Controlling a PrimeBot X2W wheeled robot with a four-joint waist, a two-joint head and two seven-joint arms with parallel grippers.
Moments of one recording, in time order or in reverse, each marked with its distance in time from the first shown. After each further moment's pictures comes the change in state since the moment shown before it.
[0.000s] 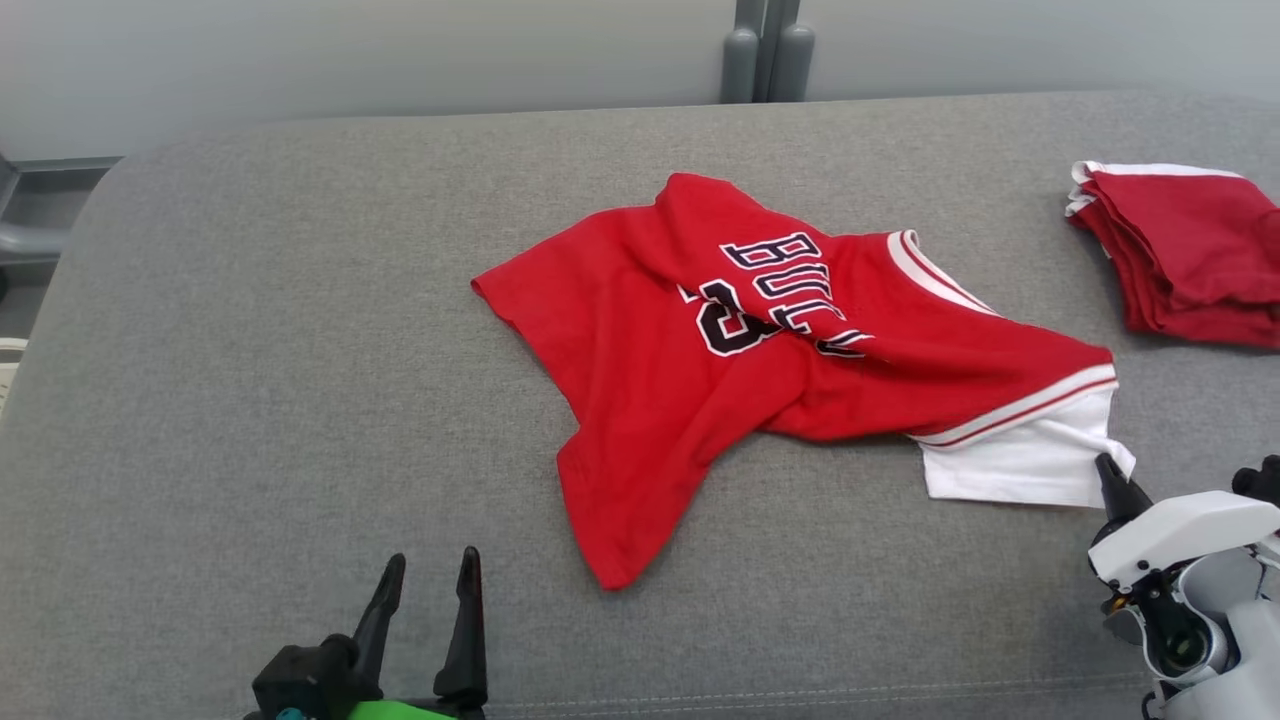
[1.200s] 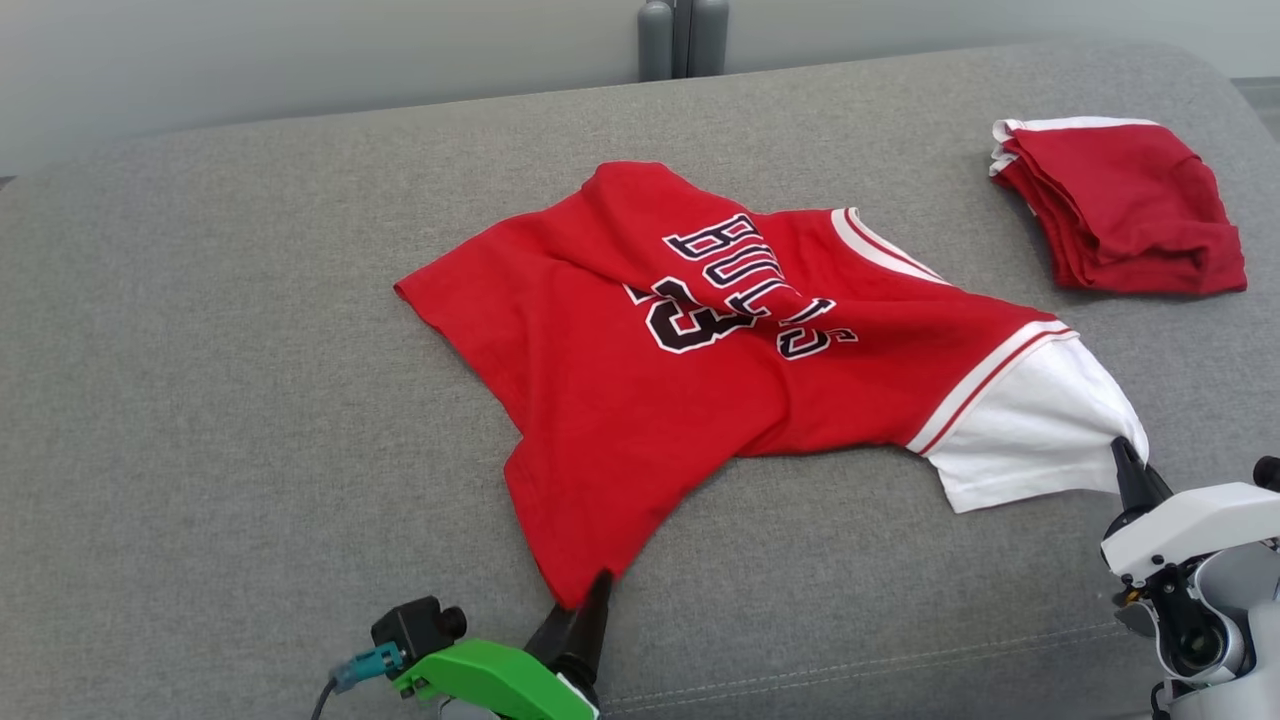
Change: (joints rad) left arm -0.215 -0.133 -0.191 0.395 -0.672 -0.142 0.160; right arm 0.056 0.073 -0.144 -0.197 -0.130 0.000 0.106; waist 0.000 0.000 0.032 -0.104
